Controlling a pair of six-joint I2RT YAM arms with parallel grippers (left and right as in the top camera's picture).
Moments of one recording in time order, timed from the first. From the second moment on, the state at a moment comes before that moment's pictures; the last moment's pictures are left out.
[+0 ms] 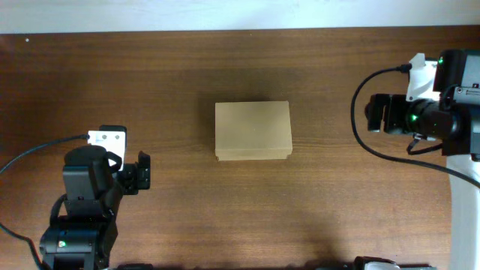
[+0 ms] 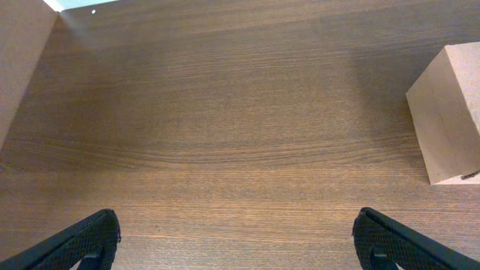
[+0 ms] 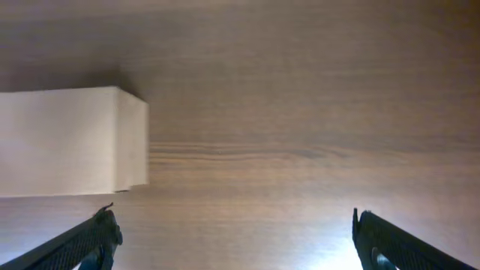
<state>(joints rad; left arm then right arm) 0.00 0.80 0.94 -0.85 -0.17 0.12 -0.12 1.36 1.65 -1.29 -0.11 -0.04</state>
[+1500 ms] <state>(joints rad) 0.00 0.80 0.94 -0.85 -0.17 0.12 -0.12 0.58 1.00 -0.91 -0.16 -0.05</state>
